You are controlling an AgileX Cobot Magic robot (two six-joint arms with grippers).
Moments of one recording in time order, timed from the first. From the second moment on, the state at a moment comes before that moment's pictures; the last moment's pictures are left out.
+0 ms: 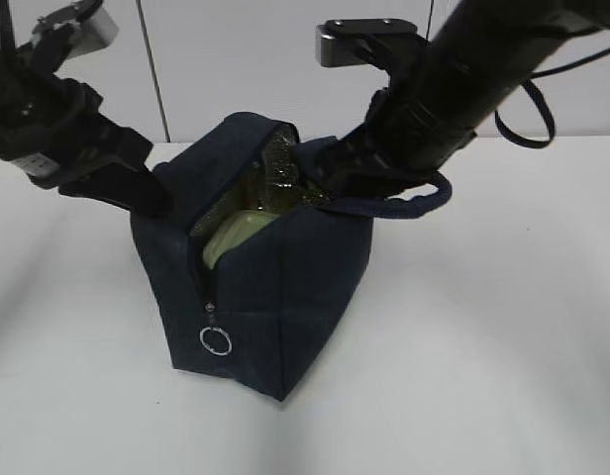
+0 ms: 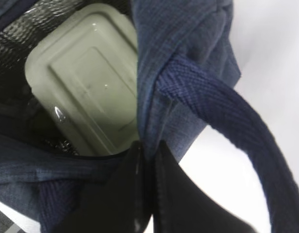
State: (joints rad) left arm -0.28 1.57 -1.18 -0.58 0.91 0.53; right arm 0.46 1.70 -1.34 0.28 0.81 -0.21
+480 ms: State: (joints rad) left arm -0.31 1.59 -1.19 -0.59 0.89 0.51; right arm 0.46 1.66 -1.25 0.38 0.65 -0.38
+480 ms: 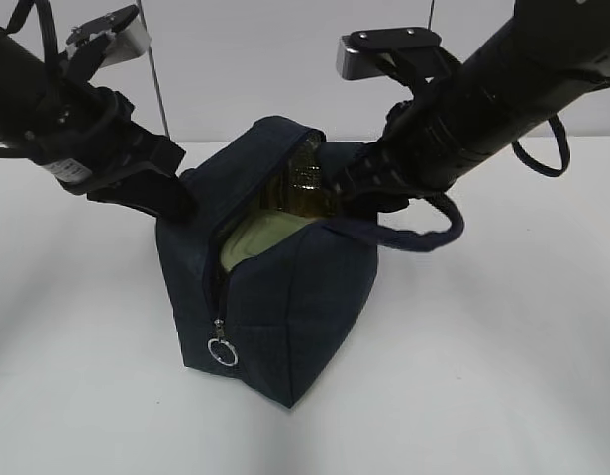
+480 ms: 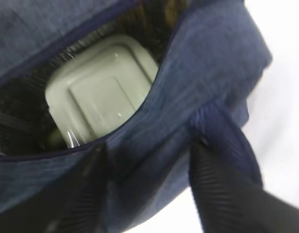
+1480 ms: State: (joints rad) left arm -0.31 1.04 -0.64 -0.93 0.39 0.98; right arm 0.69 1.16 -0.64 1.62 0.31 -1.64
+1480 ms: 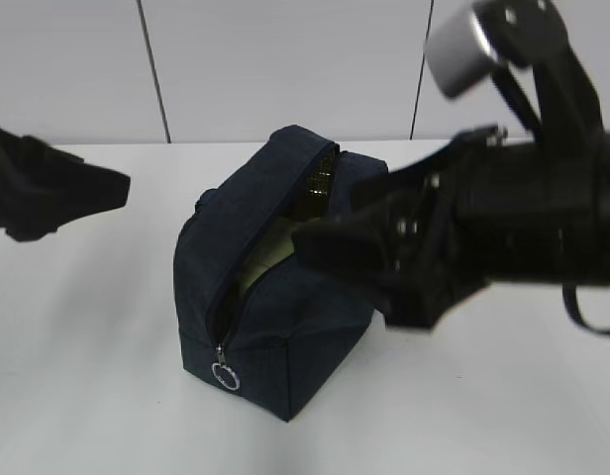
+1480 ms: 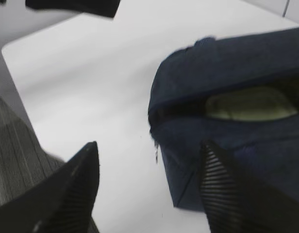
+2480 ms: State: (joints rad) left arm -0.31 0.95 -0.49 -0.97 0.35 1.01; right arm 0.78 1.38 -0.55 1.80 0.34 -1.87
